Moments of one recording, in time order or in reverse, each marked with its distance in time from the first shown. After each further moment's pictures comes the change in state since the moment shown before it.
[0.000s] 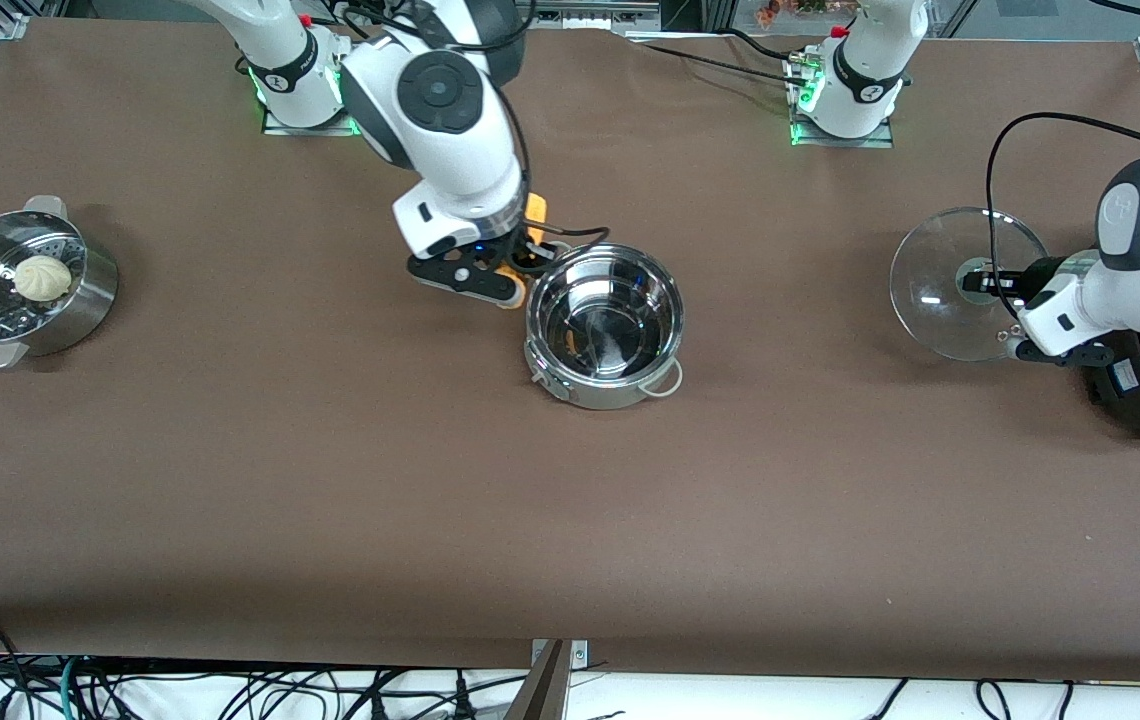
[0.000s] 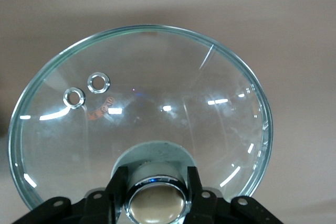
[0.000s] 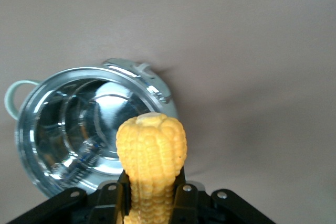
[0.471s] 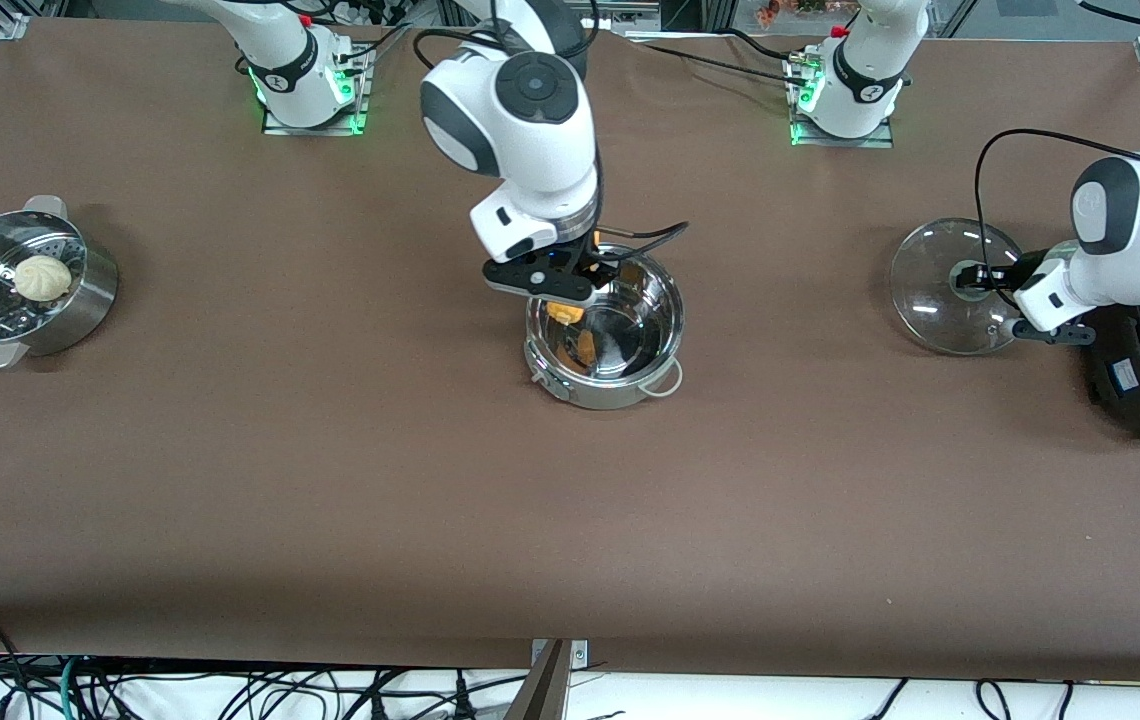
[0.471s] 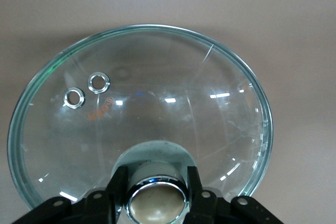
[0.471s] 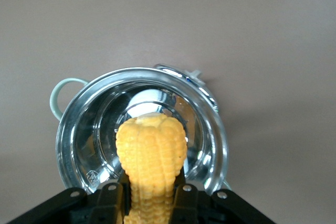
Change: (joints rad) left arm 0.135 0.003 0.003 -0.264 0.001 0.327 0.116; right arm 0.104 0.139 0.000 0.154 -0.135 0.050 0.035
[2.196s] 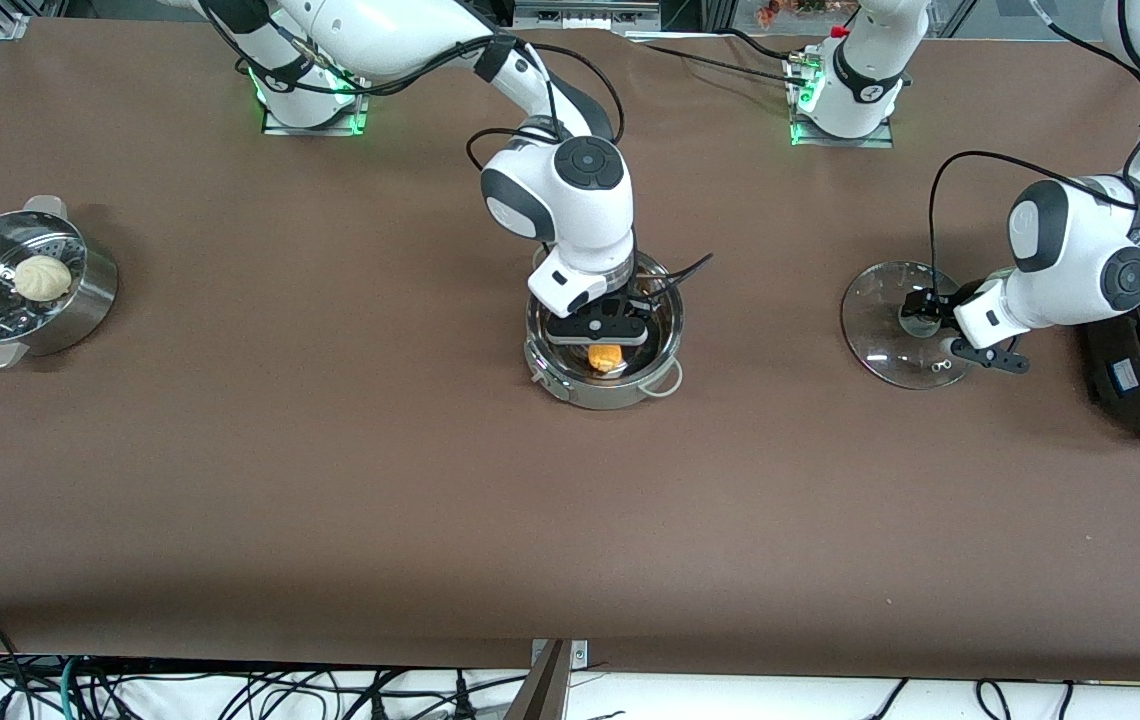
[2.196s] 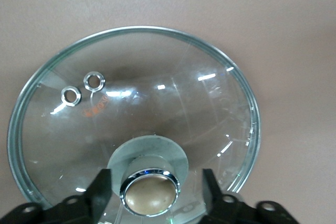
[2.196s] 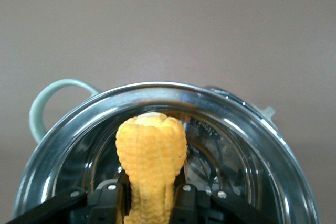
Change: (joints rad) left arm 0.010 0.079 -0.149 0.012 -0.019 0.165 0.042; right arm 0.056 0.209 -0.046 0.021 -0.120 0.266 -0.099
